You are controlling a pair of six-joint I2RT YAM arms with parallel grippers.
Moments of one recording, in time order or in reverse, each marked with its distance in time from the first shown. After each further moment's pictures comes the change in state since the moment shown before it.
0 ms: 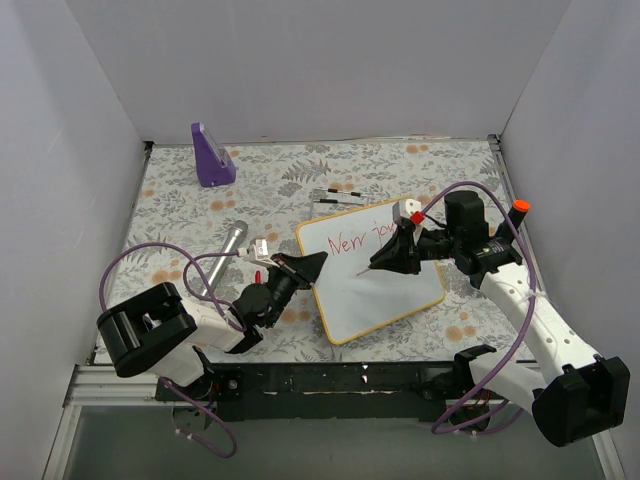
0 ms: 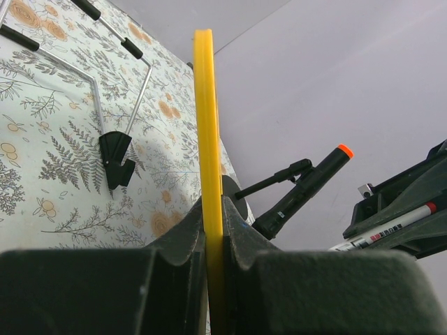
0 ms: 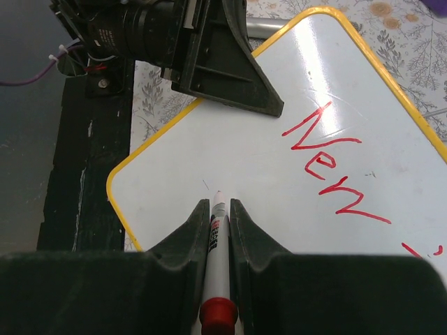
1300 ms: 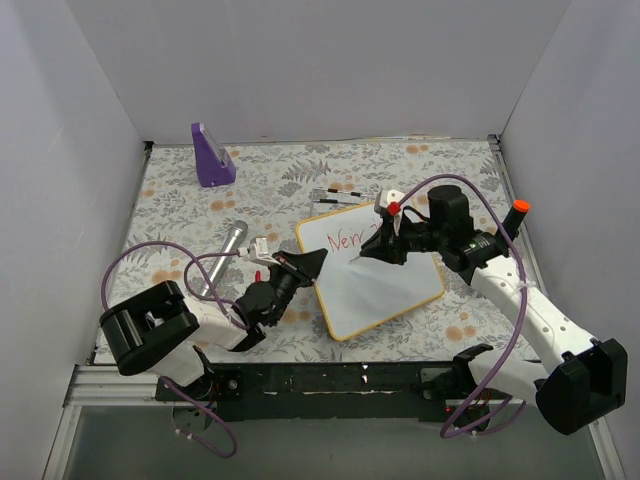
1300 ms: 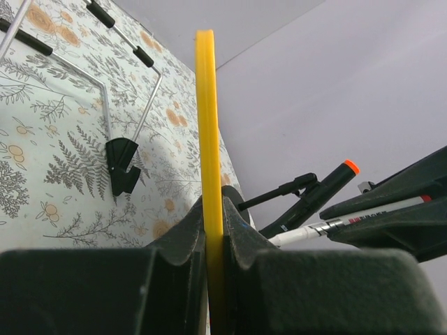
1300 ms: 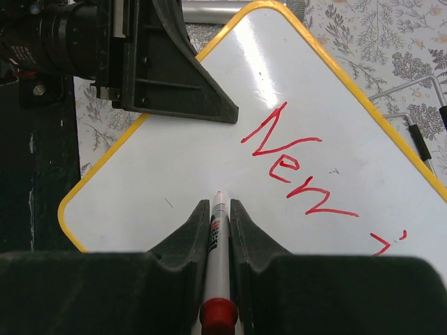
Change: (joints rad) left arm -0.002 0.016 0.026 -0.023 -0.051 -0.030; right arm 0.116 0.064 0.043 0.100 0.274 0.110
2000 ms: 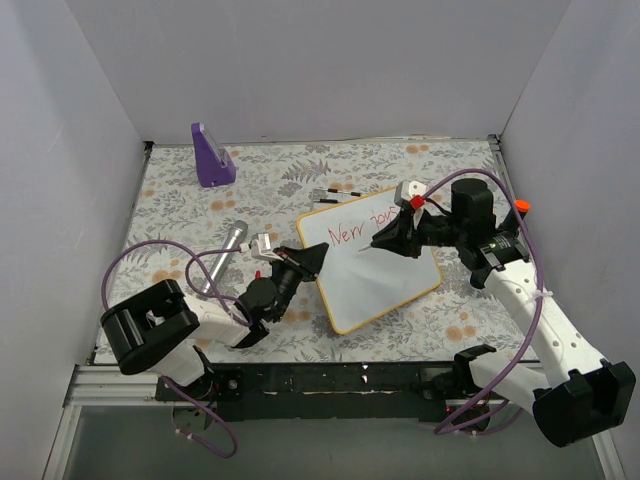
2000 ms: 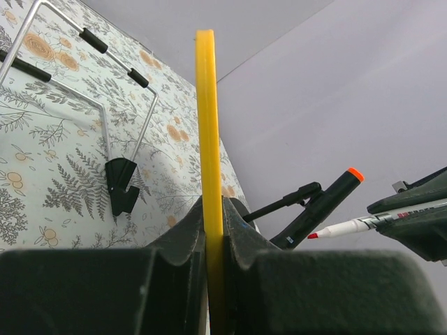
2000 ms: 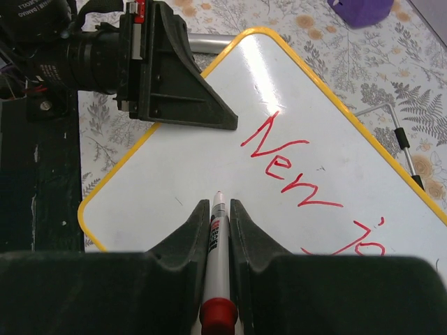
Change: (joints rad) left arm 0.002 0.016 0.051 -0.005 -0.023 0.066; right arm -0.105 -0.062 0.051 -0.051 -0.093 -0.028
